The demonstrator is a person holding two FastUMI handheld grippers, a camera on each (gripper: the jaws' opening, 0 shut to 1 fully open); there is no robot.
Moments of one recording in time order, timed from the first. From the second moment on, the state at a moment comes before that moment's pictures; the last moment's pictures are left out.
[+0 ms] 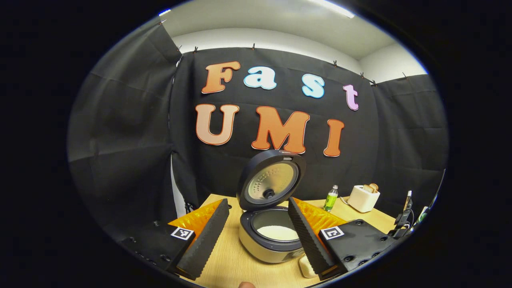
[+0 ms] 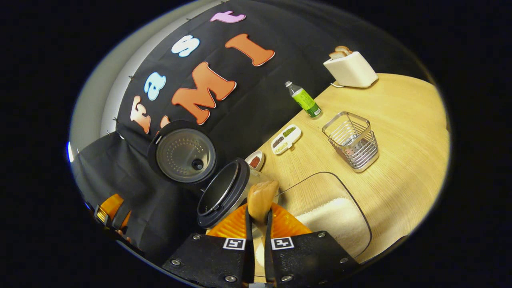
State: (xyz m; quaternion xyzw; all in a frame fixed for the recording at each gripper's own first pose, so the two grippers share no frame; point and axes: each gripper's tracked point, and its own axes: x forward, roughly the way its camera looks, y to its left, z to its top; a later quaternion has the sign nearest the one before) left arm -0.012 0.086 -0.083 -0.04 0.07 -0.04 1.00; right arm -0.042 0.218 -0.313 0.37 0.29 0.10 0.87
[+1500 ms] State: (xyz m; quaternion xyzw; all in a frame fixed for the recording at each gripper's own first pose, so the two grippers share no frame) left arm 0.000 0.081 -0.065 -0.03 0.04 -0.03 1.00; right arm 0.066 0.169 -0.146 0.48 0.12 0.04 0.87
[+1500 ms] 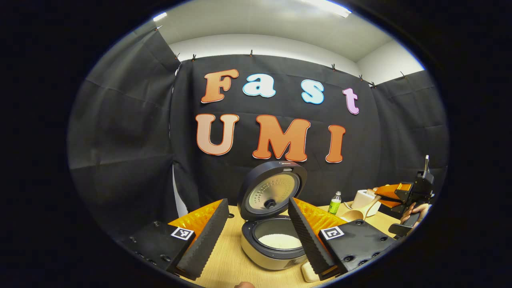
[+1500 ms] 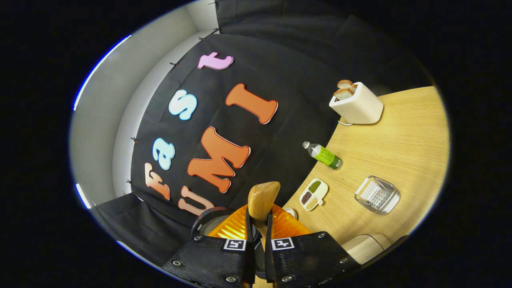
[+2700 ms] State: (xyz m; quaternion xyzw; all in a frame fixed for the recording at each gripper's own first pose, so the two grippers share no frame) left arm 0.011 0.110 -0.079 -0.03 0.05 -0.01 1.00; right arm 0.124 0.278 -0.133 0.34 0.13 0.10 0.93
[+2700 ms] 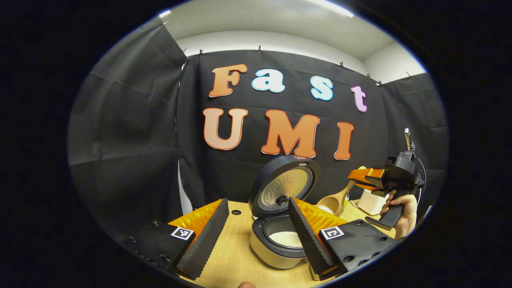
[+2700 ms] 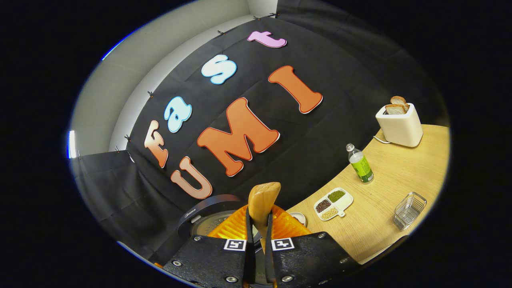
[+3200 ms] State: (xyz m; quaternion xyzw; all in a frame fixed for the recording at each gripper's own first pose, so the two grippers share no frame) left arm 0.001 0.117 -0.076 -0.03 0.05 0.00 1.00; right arm 0.121 0.281 -0.125 0.30 0.11 0.10 0.94
